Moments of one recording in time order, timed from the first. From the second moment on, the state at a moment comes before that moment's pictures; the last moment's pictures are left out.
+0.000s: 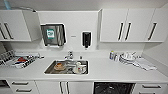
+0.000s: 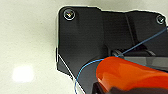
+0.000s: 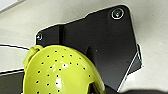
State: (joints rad) left arm 1.57 2.99 -2.76 0.04 -0.10 -0.07; right arm -1.57 2.74 -2.33 -0.08 0.11 0.15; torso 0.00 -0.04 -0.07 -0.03
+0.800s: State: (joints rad) left arm 1.57 2.99 -2.76 0.04 -0.10 -0.08; right arm -1.57 2.74 -2.33 -0.08 0.11 0.15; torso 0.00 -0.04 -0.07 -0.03
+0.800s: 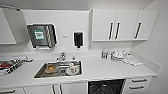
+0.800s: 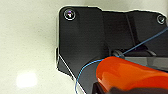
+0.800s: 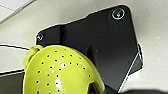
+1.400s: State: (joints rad) left arm 1.56 2.99 -2.76 0.04 -0.11 -0.08; right arm -1.56 2.75 -2.33 -0.08 0.11 0.15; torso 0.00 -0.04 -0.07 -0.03
